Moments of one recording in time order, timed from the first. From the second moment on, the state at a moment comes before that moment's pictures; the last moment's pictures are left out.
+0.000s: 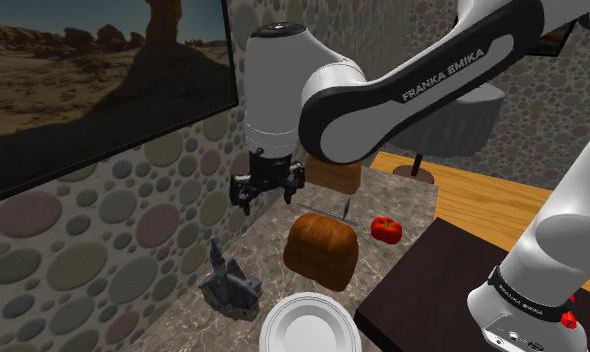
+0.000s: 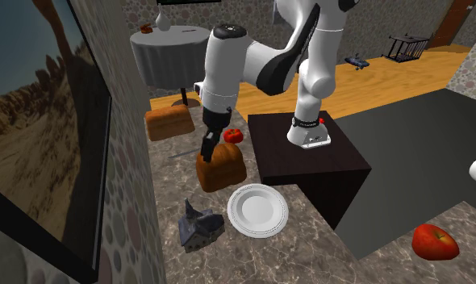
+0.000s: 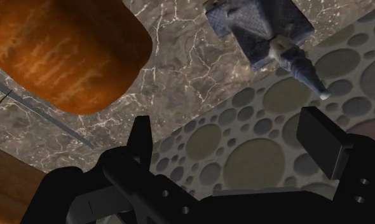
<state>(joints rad) -0.09 0.00 0.81 -2.12 -0.19 2.24 1.12</state>
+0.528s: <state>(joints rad) 0.10 0.39 0.74 -1.84 -0.59 2.19 1.48</state>
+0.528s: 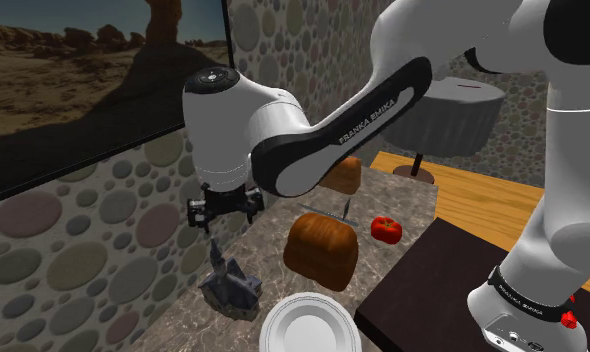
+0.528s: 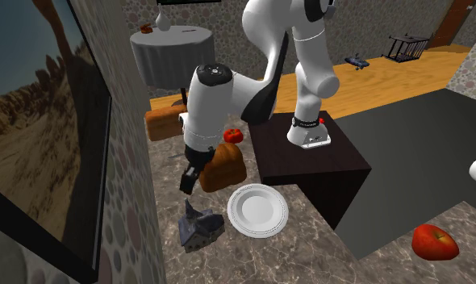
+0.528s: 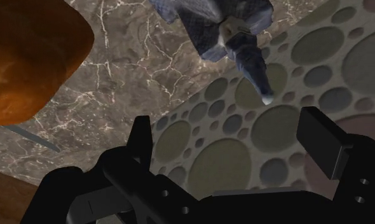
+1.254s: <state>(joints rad) 0.24 0.61 0.64 -1.66 -0.75 2.19 1.59</state>
